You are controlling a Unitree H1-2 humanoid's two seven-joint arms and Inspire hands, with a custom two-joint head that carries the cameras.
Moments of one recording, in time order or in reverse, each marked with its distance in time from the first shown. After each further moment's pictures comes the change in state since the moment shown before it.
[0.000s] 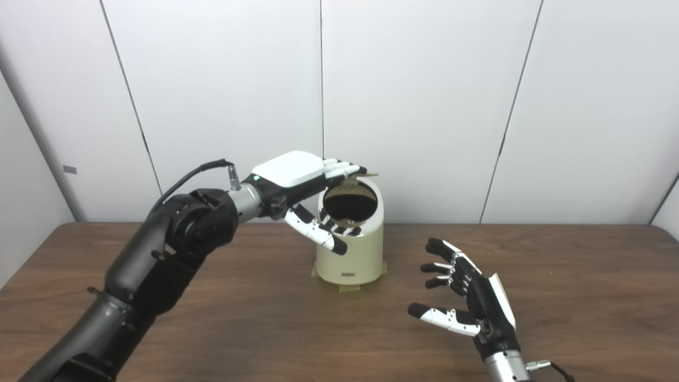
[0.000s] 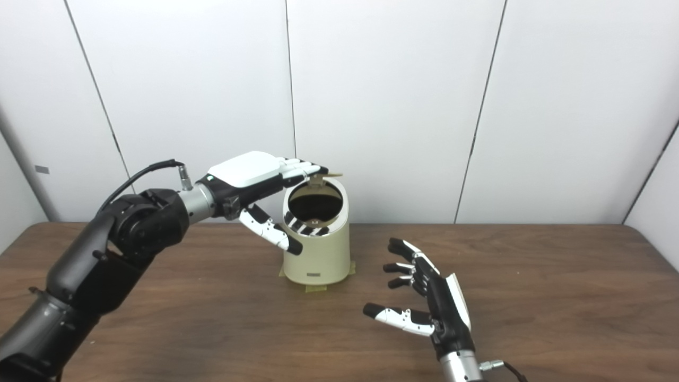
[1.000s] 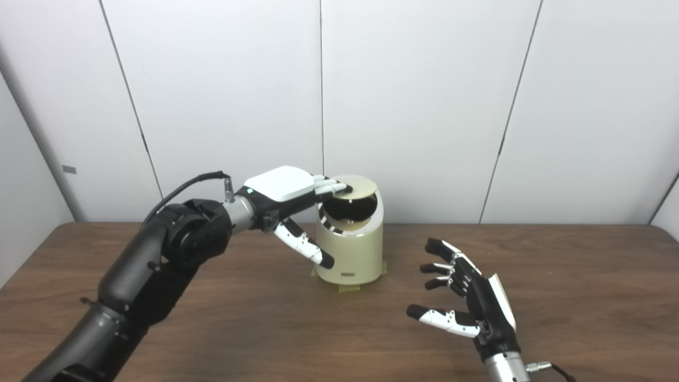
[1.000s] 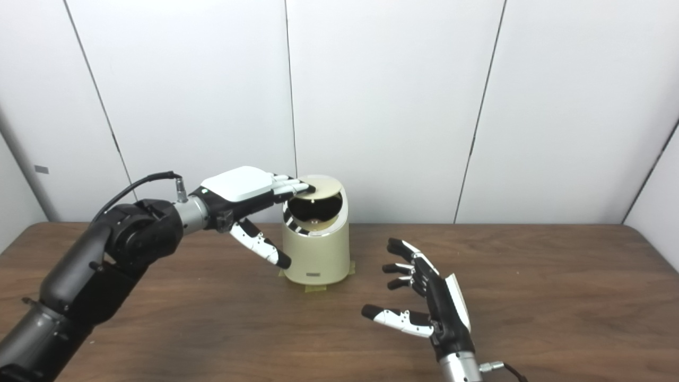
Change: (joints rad) left arm 0.045 0.007 0.016 0.002 0.031 0.028 -0.040; right arm 0.011 0.000 0.010 -0.029 -0.010 0.015 -0.009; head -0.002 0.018
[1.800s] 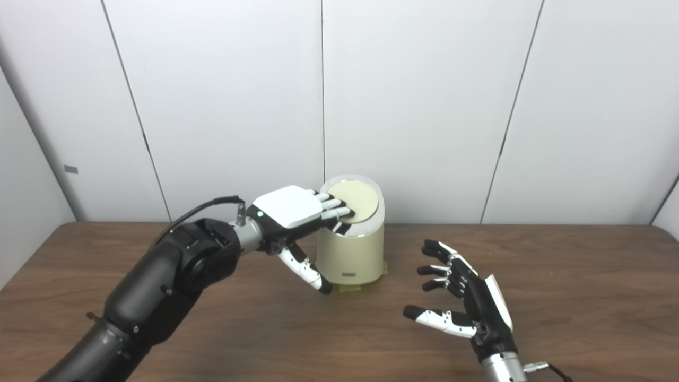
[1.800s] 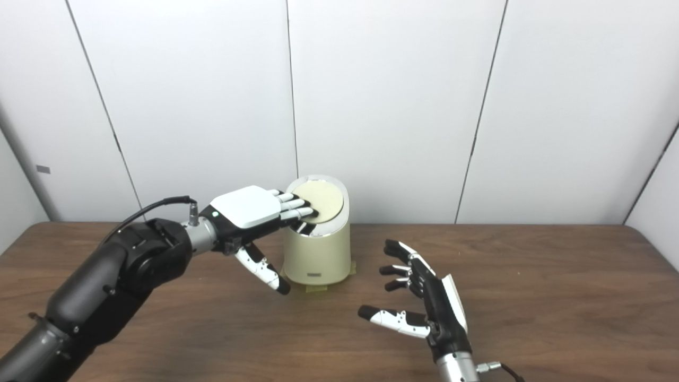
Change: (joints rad) left arm 0.045 0.003 -0.087 -0.031 0.194 -0.060 0.078; right arm 0.004 0.002 0.016 -0.017 -0.011 0.035 -0.008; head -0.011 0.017
